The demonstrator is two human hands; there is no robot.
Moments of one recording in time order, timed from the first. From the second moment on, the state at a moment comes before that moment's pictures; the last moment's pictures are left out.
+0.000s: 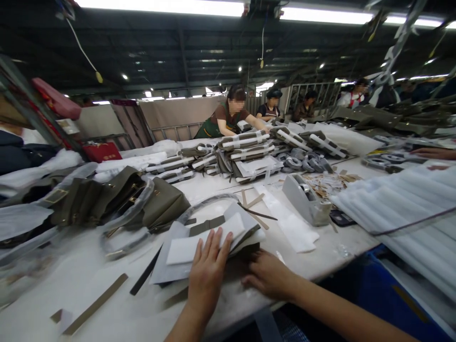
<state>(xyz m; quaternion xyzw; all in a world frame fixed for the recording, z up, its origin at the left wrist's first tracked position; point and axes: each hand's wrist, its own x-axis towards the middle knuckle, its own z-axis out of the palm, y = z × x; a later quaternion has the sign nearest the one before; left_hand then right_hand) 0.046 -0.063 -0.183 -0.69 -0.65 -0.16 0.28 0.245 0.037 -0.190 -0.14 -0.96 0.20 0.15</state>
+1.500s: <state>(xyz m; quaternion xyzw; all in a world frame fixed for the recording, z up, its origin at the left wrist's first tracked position) 0.059 -0.080 -0.234 -0.63 -0.60 -0.25 0.43 0.080 0.178 -0.138 -0.37 -0.90 0.20 -0.08</state>
